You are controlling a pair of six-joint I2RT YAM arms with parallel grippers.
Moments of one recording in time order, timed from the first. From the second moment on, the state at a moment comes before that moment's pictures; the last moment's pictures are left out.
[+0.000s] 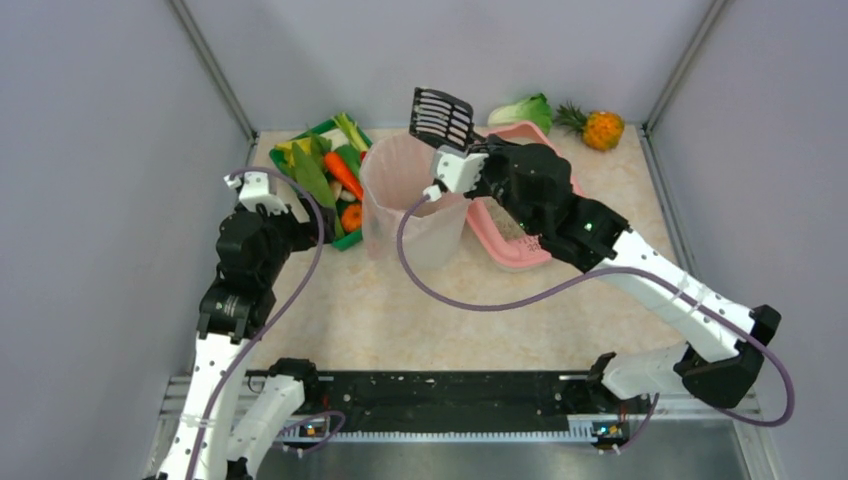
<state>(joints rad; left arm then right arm) -0.15 0.69 0.94 -0.47 -0.02 -0.30 0.93 1.30 1.46 -0.33 0.46 -1.17</state>
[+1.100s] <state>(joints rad) -0.16 0.81 1.01 -0.45 0.17 -0.34 0.14 1.46 1.66 -0.88 -0.10 0.04</state>
